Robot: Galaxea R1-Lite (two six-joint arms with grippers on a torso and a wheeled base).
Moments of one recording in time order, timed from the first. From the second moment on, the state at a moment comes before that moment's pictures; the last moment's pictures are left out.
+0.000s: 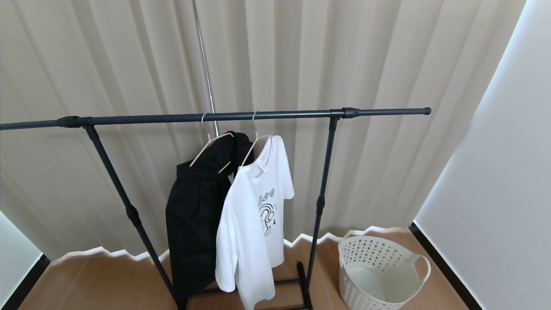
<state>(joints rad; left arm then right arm) 0.01 0.00 0.00 -0.03 0.07 0.01 0.00 0.00 0.00 -0.09 -0.15 -0.09</state>
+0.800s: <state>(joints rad) 0.01 0.00 0.00 -0.03 0.07 0.01 0.00 0.00 0.00 -0.05 0.18 -0.08</state>
